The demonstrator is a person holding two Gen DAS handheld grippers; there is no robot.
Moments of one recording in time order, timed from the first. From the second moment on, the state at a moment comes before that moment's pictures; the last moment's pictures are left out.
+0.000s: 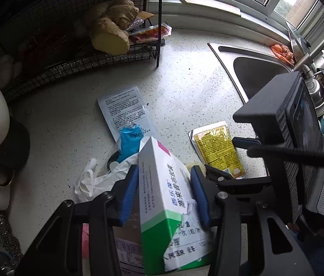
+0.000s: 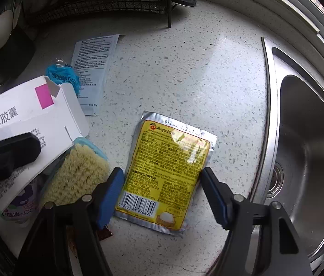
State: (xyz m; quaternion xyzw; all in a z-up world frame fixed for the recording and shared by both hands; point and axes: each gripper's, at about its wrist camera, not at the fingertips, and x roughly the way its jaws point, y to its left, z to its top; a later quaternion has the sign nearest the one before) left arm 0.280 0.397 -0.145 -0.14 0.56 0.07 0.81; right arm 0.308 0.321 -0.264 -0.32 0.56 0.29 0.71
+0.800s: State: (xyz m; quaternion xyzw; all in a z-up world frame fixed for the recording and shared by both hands) left arm 0.259 0.343 -0.109 -0.09 0.54 0.08 0.83; right arm 0.286 0.220 -0.208 -0.25 0.52 0.34 0.74
